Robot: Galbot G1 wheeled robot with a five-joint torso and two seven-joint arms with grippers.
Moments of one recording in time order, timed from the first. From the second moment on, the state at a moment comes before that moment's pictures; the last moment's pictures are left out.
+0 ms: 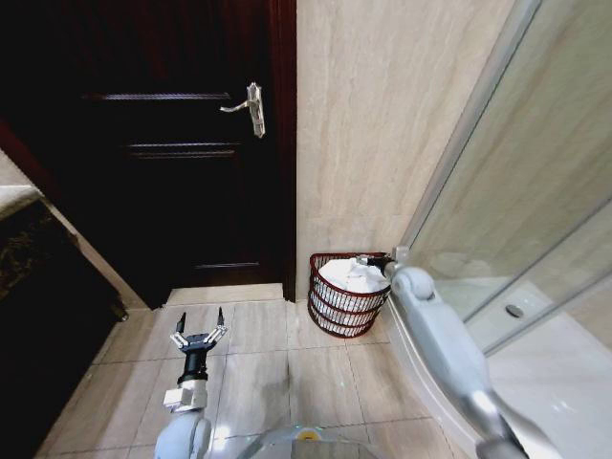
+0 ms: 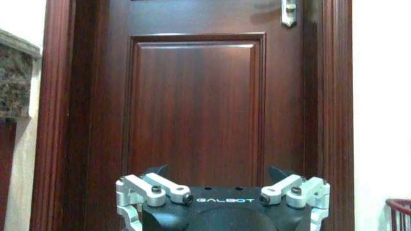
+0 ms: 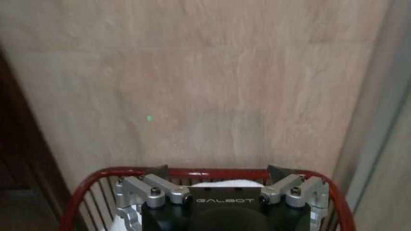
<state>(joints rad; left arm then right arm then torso) 1.68 -1.52 -0.69 -1.89 -0.15 -0.47 -0.04 -0.89 1.18 0.33 1.67 0.48 -0.49 0.11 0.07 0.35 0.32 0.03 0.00</state>
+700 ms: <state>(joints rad) 1.65 -1.49 -0.66 -1.91 -0.20 -0.41 0.05 -1.49 1.45 0.58 1.94 0.07 0.18 0.09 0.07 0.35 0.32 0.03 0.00</state>
